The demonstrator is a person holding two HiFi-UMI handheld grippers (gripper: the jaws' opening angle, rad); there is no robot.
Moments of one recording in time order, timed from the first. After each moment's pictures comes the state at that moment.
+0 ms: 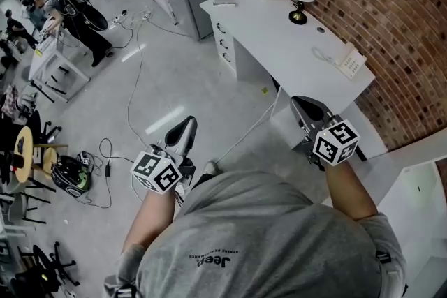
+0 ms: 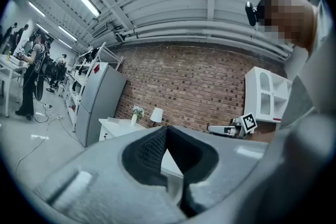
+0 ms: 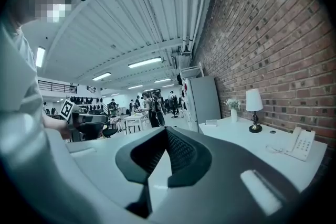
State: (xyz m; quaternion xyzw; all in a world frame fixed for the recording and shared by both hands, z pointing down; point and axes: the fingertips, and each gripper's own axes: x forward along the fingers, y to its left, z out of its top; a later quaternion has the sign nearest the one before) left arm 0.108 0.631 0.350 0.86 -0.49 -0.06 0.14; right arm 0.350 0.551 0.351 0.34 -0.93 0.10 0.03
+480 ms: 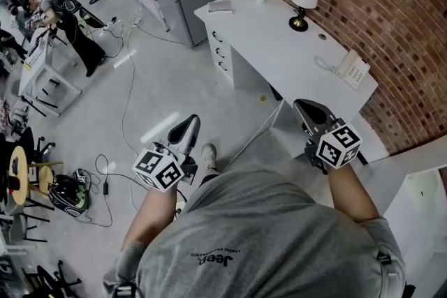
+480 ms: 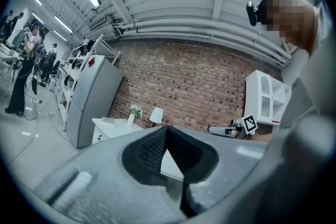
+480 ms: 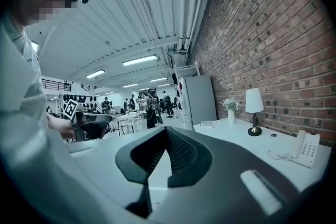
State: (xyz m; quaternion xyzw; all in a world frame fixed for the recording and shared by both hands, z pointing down) left arm 0.063 0.522 0.369 0.88 -0.45 -0.07 0.15; right arm 0.308 0.468 0.368 0.37 -0.92 0.10 0.03
